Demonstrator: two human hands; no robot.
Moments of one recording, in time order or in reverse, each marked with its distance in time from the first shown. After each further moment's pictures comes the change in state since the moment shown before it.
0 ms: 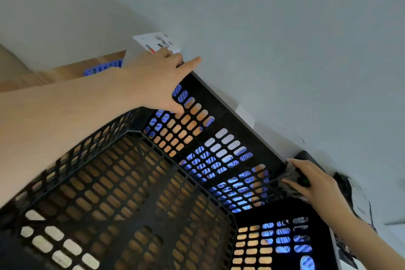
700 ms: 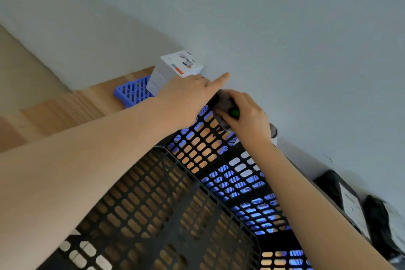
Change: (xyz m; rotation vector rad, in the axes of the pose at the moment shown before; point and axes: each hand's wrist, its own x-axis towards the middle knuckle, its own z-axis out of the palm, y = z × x) left_hand -0.004 -0.003 -0.004 -0.198 0.060 -0.049; right_hand 0.181 -0.198 0.043 0.178 0.379 -0.301
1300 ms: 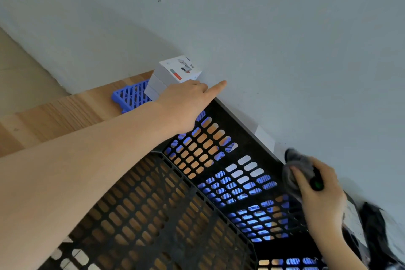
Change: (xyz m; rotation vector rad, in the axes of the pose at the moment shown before) left_hand 0.006 -0.002 0.003 -0.040 -0.030 0.000; right_hand -0.127 0.035 -0.096 0.113 0.205 0.580
